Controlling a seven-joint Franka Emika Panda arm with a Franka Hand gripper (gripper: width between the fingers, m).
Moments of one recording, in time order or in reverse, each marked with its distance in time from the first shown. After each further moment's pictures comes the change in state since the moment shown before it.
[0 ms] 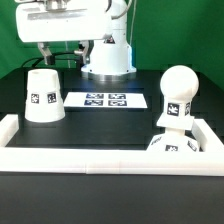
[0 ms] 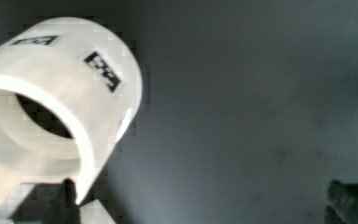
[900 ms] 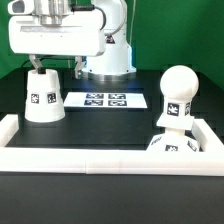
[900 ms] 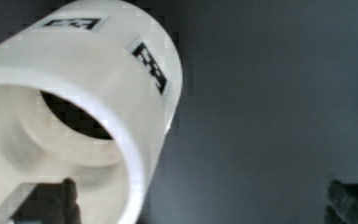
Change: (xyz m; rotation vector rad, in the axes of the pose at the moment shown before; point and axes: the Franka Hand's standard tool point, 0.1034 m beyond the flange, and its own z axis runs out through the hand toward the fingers) arm 0.001 0.019 0.028 -0.059 0.019 -0.068
